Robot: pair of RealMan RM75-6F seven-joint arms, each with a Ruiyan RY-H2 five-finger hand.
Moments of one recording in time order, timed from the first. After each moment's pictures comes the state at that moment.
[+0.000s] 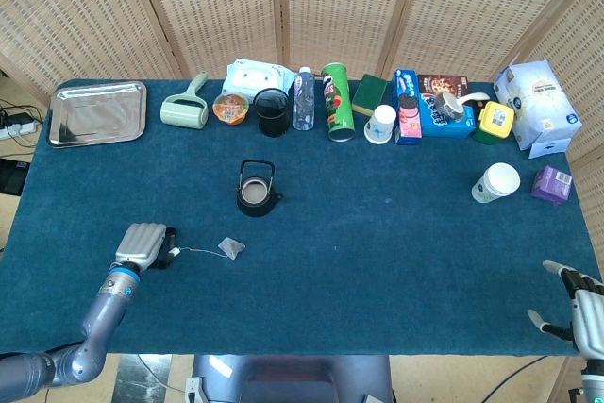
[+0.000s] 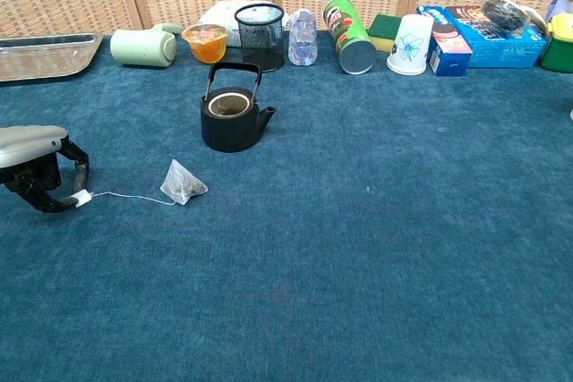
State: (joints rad) left arm -0.59 -1.47 -0.06 -1.53 0.84 0.97 0.47; right arm -0.04 -1.17 0.06 -1.52 -1.39 1.45 0.11
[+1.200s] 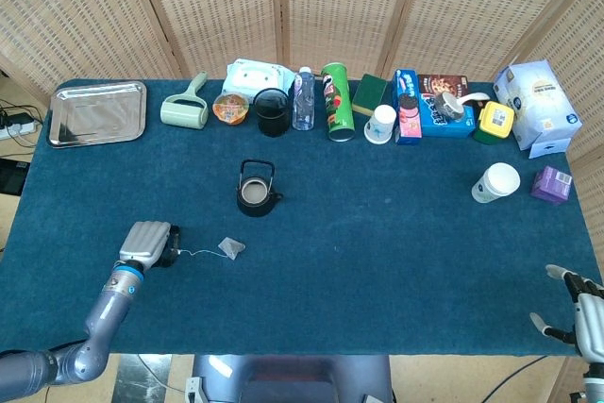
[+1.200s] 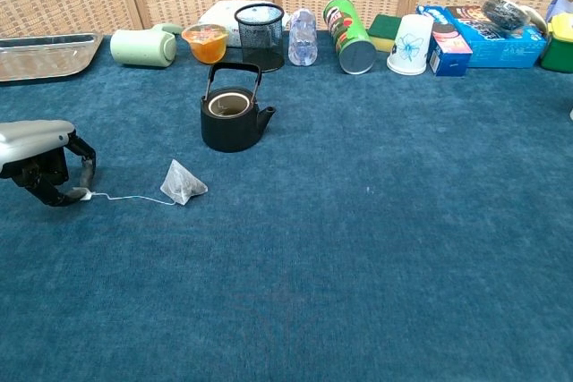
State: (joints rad) left arm -0.61 -1.47 -0.06 -1.56 0.83 0.98 0.47; right arm -0.05 -1.18 0.06 -1.51 -1.38 1.45 0.12
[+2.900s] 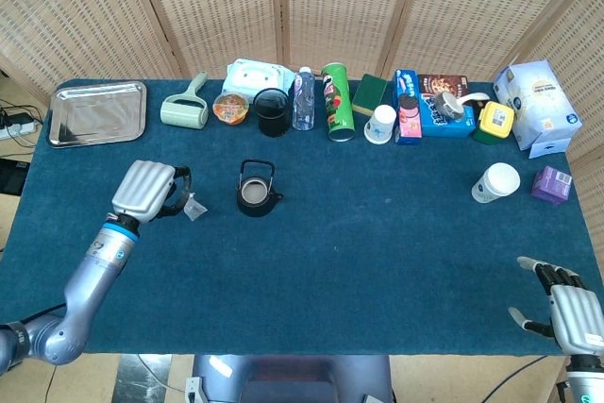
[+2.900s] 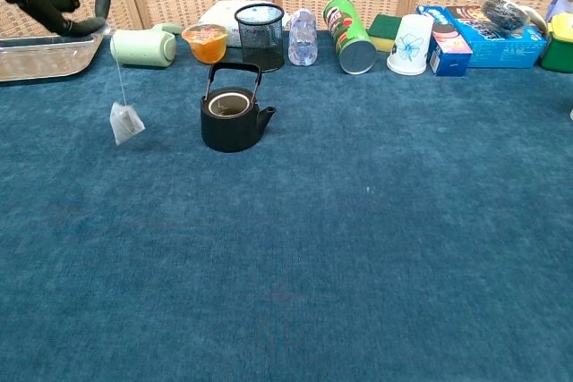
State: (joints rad) left arm -0.71 -1.20 -0.24 -1.82 0.99 1.05 0.40; right arm 0.00 -1.16 0.03 -1.55 -1.50 1.46 0.09
